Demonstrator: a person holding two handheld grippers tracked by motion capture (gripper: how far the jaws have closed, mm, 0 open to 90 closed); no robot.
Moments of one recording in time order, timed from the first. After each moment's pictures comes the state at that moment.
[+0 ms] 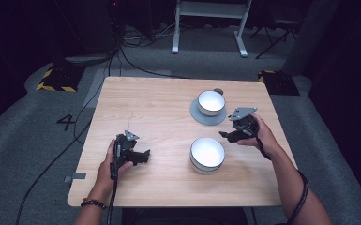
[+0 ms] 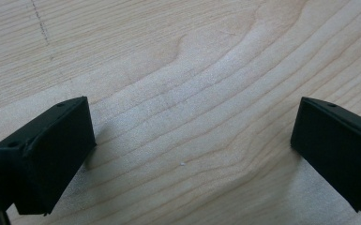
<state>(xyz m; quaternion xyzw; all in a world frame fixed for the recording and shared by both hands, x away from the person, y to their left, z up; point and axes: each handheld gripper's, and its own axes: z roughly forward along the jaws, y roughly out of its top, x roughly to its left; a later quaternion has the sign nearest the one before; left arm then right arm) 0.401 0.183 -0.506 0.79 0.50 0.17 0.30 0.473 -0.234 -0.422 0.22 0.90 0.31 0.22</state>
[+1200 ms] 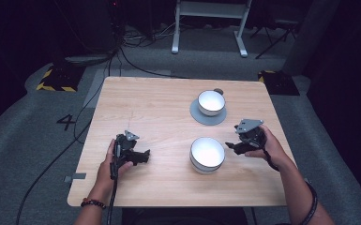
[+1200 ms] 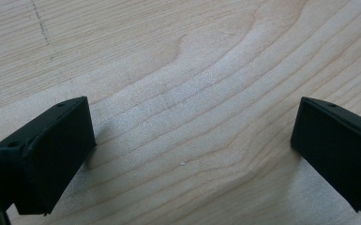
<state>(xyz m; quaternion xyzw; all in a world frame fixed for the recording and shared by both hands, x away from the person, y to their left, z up) 0.401 0.183 -0.506 0.79 0.50 0.17 0.30 0.438 -0.253 -0.433 0.21 0.91 0.29 0.23</state>
